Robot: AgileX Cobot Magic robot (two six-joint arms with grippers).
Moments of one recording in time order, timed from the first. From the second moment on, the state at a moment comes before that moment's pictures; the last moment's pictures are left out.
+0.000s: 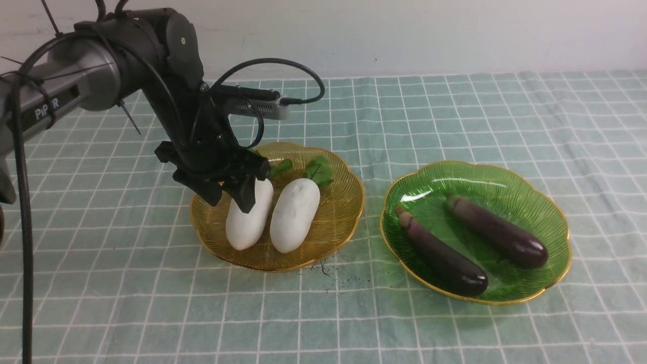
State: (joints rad) right arm 0.16 0.03 -0.35 0.29 0.37 -0.24; left arm -0.24 2.03 -1.74 -0.14 1.23 0.16
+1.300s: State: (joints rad) right arm 0.06 -0.01 0.02 0.24 0.40 -0.24; left arm -0.24 1.82 -1.90 -0.33 1.24 0.09
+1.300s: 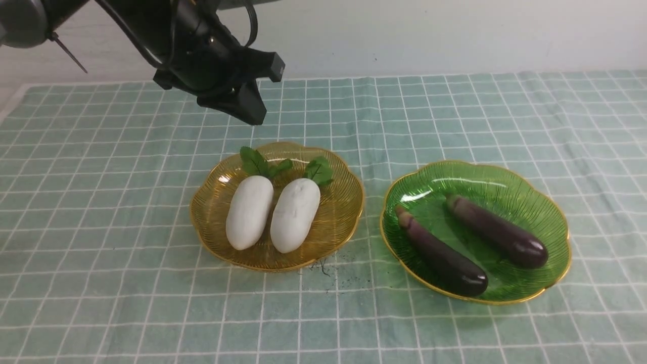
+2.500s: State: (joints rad) right arm 0.06 -0.01 0.02 0.11 0.39 -0.24; left arm -0.24 0.83 -1.25 -0.32 1.28 0.21
